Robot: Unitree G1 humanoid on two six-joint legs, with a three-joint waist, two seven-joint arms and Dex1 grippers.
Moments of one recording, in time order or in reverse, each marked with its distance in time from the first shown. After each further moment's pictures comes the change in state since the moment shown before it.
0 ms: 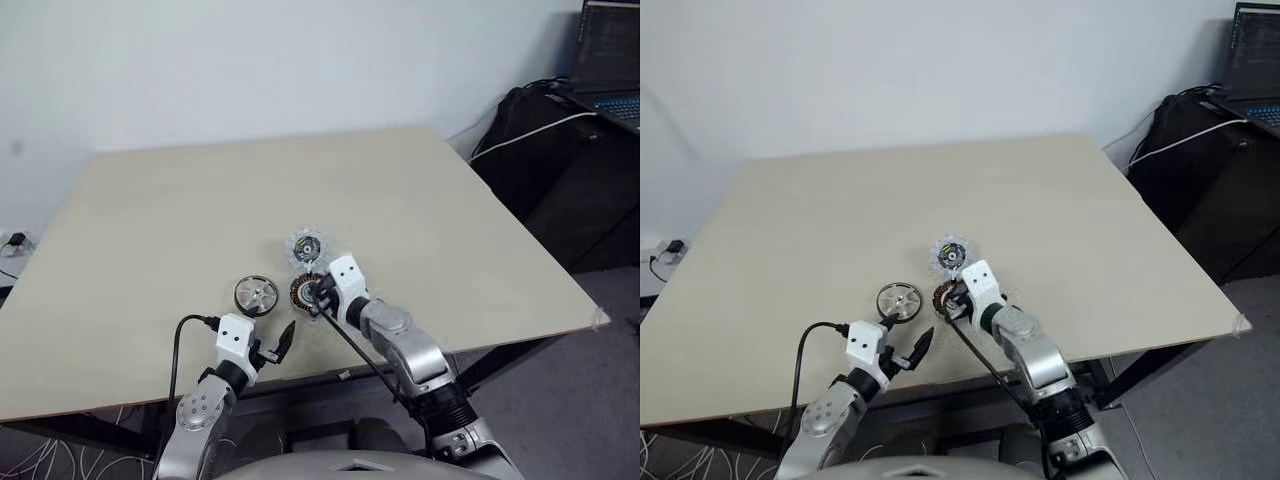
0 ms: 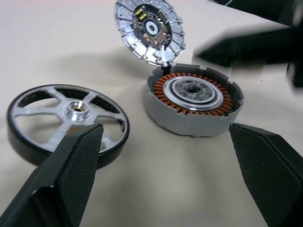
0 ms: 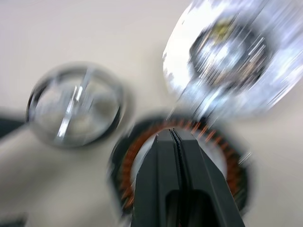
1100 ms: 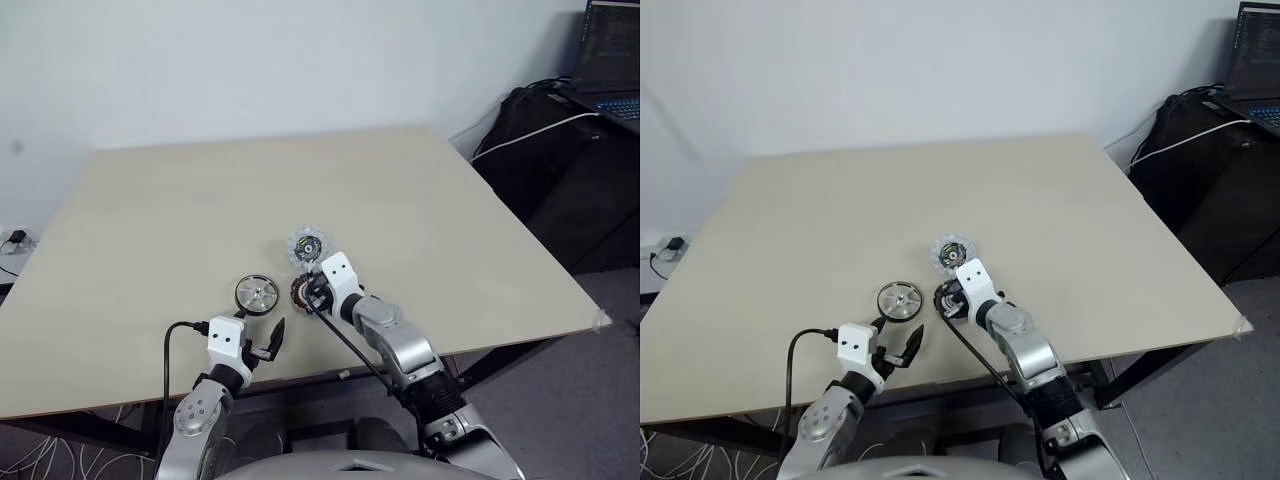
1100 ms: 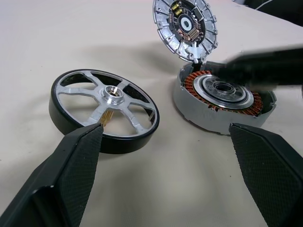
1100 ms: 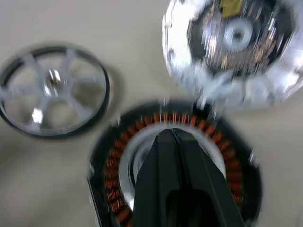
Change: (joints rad) left arm 0.029 -0.037 0.039 -0.004 -0.010 0.003 0.055; right arm -0.057 0.005 0.057 0.169 -0.043 0.027 -0.011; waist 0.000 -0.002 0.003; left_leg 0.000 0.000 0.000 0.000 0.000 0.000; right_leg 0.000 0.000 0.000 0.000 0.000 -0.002
